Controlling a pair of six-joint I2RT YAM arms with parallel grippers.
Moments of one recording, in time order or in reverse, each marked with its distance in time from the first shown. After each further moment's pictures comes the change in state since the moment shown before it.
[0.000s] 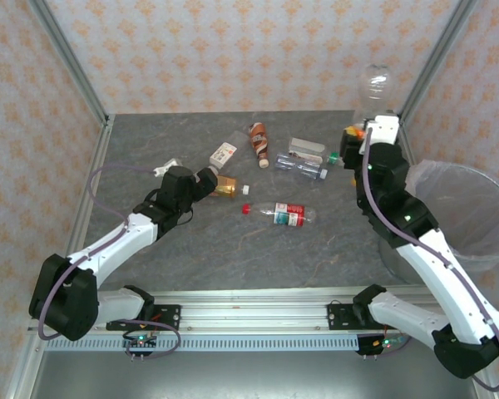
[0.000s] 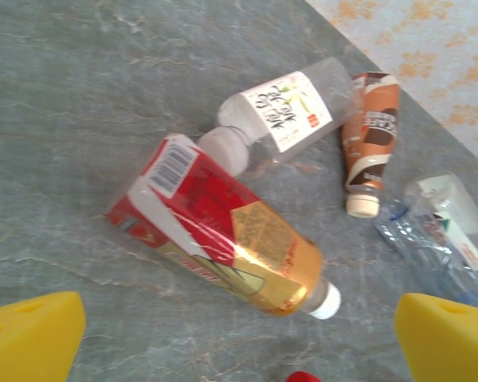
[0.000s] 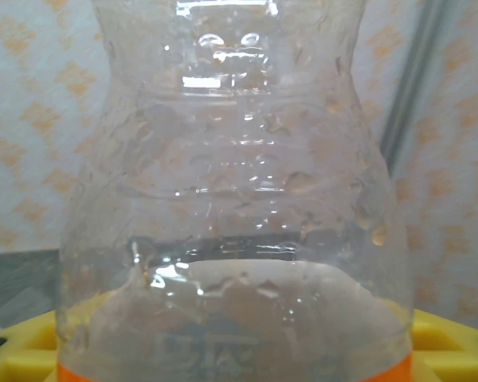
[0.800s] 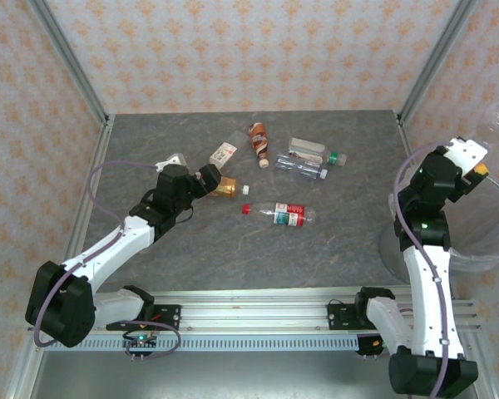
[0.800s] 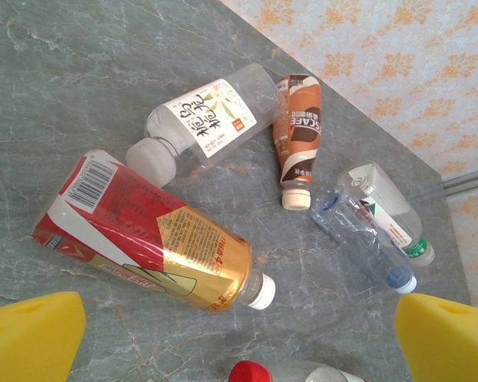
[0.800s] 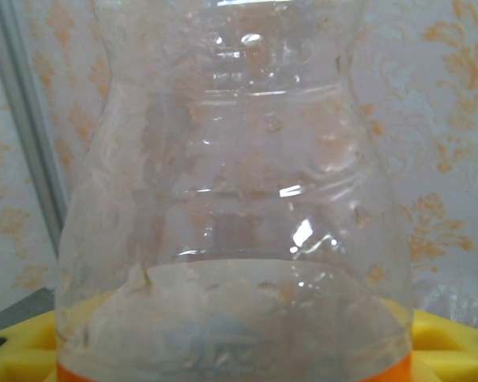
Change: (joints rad) left arm 0.000 -0.043 0.000 0.059 0.077 0.047; right arm -0.663 -0.103 -0.263 0.258 0.127 -0.042
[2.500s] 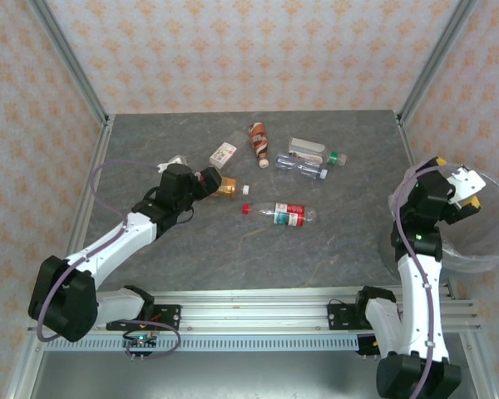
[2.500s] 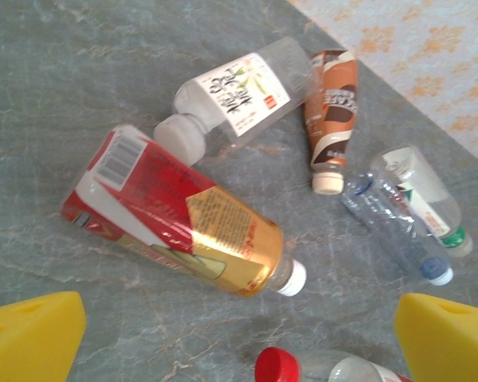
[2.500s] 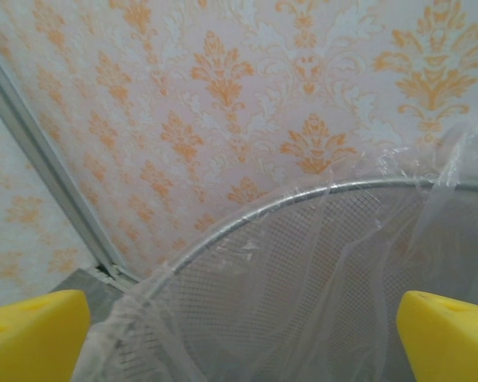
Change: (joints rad) left arm 0.000 0.041 0.024 -0.085 -0.014 -0.011; right arm -0.090 -0.097 -0.175 -0.037 -0.144 0.342
